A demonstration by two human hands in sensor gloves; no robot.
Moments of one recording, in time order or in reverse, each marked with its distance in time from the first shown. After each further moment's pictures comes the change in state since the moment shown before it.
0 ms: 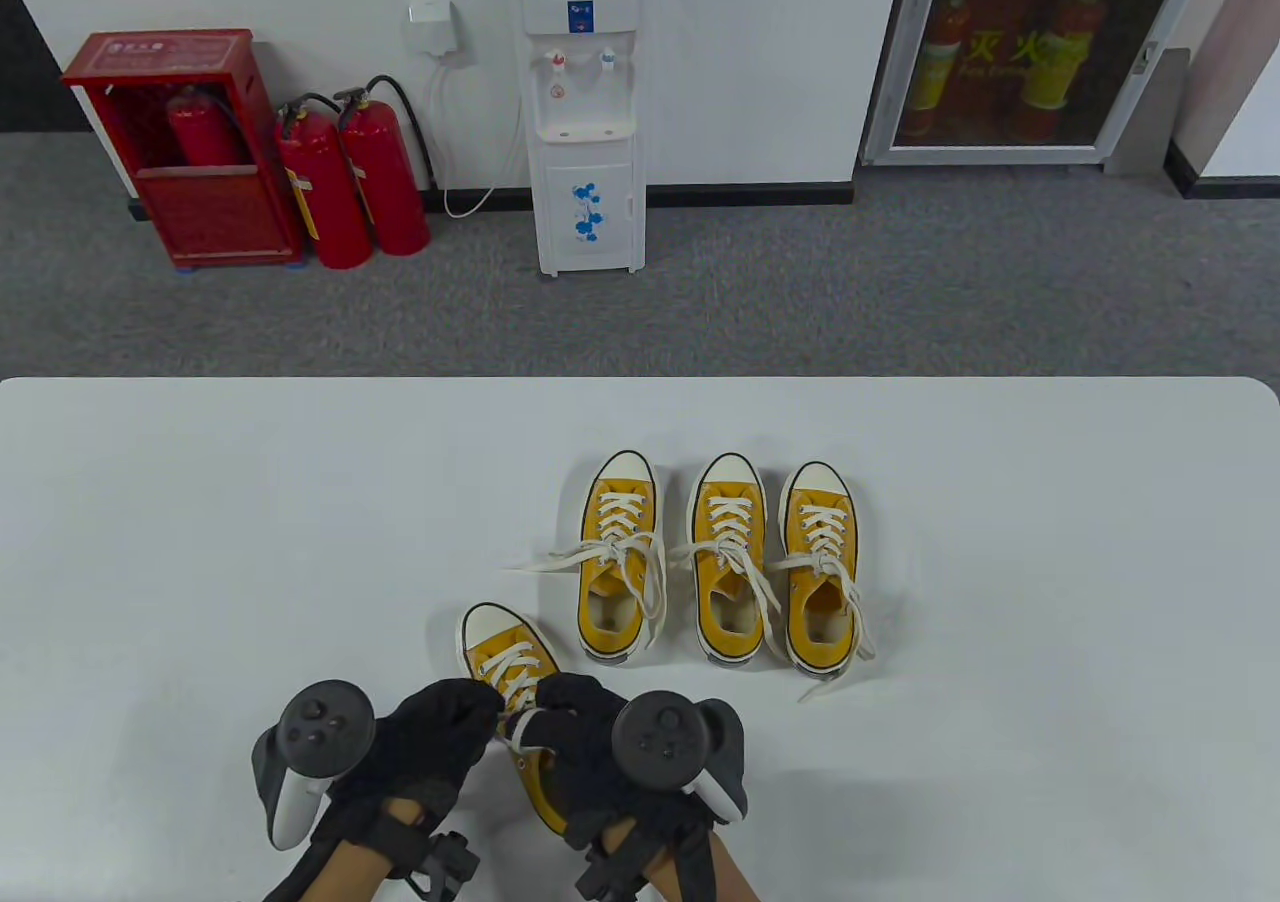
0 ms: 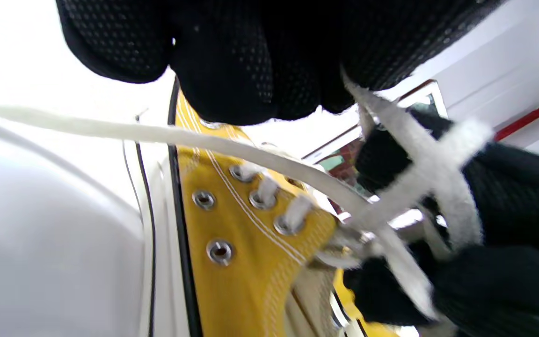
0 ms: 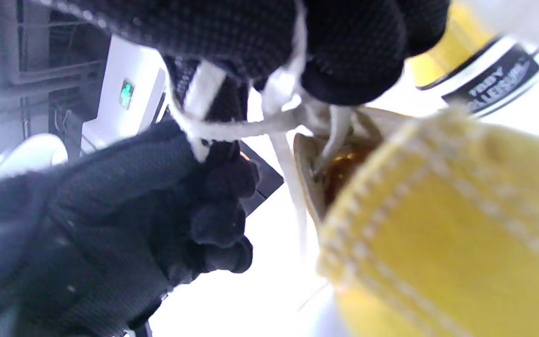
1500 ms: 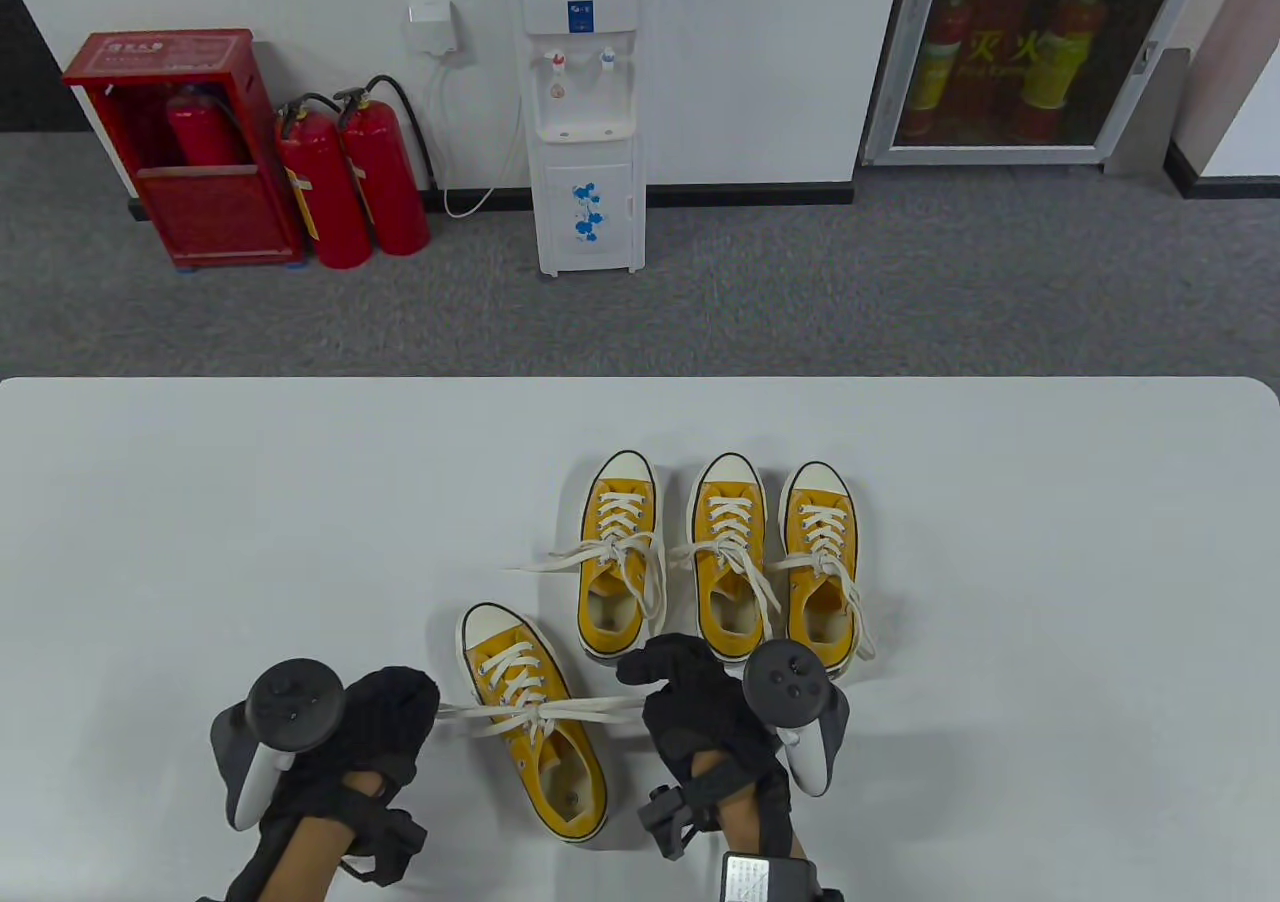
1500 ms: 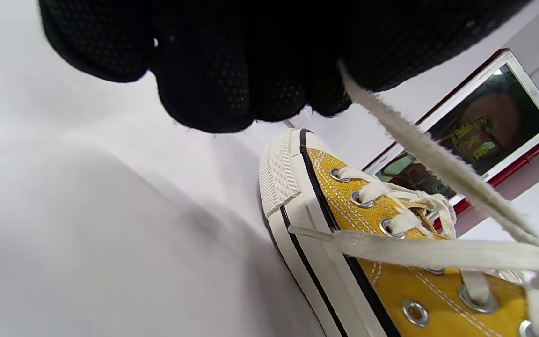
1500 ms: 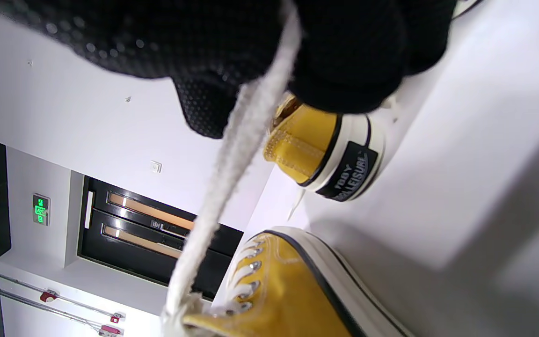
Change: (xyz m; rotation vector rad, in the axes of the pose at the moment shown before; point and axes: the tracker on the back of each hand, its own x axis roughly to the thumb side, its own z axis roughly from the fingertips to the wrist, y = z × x) left_hand -0.022 0.031 -0.009 0.041 0.147 -0.237; right_hand -0.077 -0.051 0.003 -0.187 0.280 -0.263
